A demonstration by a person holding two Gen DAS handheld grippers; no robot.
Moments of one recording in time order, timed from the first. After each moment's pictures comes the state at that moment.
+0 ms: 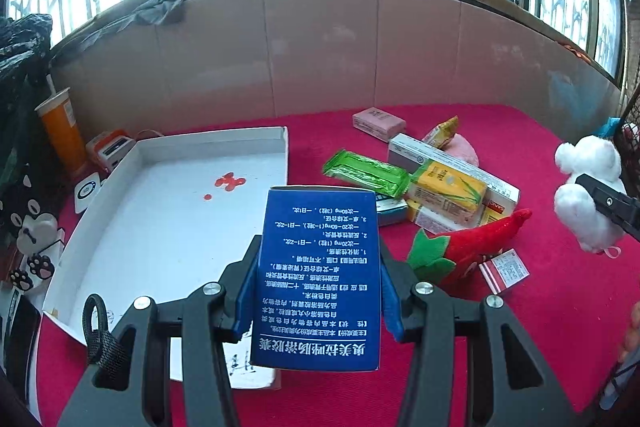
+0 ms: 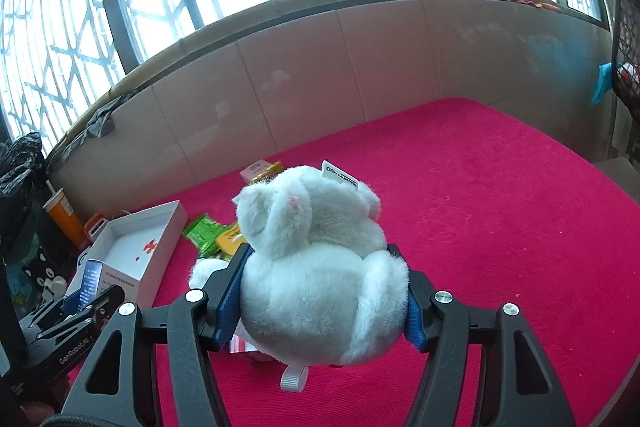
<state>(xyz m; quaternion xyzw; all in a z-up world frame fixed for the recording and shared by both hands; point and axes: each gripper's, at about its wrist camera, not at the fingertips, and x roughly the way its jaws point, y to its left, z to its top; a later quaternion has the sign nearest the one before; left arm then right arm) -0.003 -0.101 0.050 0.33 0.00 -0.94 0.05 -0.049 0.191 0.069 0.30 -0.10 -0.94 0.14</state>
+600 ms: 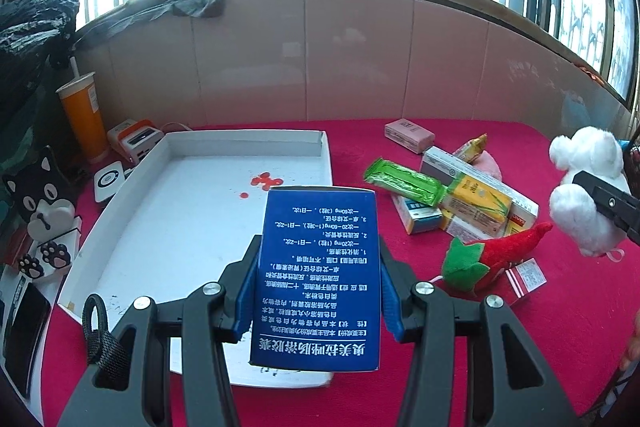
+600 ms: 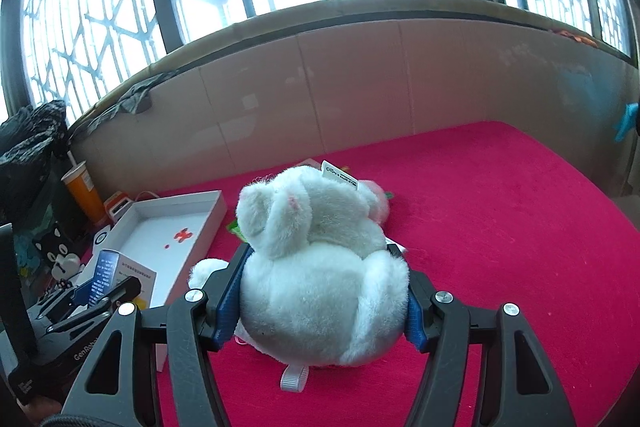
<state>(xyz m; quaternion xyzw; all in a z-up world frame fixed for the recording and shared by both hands) 0.008 -0.140 0.055 0.32 0.03 -0.94 0.08 -0.038 0.133 0.089 0.29 -0.05 -0.94 0.18</state>
